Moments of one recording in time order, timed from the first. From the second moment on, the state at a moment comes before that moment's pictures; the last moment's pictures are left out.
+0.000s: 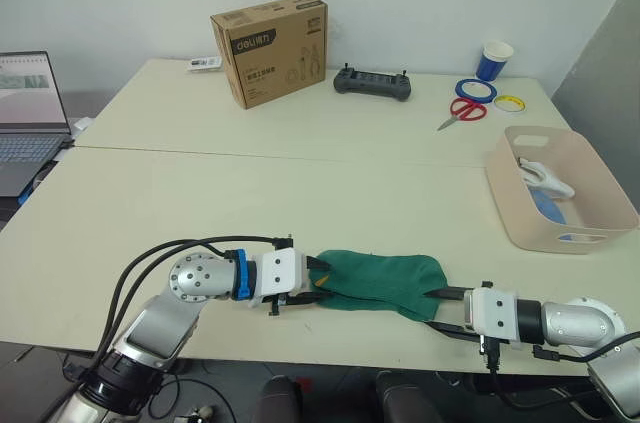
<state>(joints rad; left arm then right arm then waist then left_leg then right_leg) -0.20 0.70 -0.26 -0.22 -0.10 0.04 -1.06 0.16 -0.83 0.07 -0.39 0.08 -0.05 1.00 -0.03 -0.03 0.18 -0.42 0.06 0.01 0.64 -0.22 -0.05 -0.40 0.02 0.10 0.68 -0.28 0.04</state>
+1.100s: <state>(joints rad) -0.25 0.67 -0.30 -0.20 -0.07 0.09 -1.06 0.14 -0.84 0.10 -0.33 0.10 -0.08 0.99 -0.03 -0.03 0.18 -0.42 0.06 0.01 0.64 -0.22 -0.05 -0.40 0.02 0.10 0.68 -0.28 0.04</state>
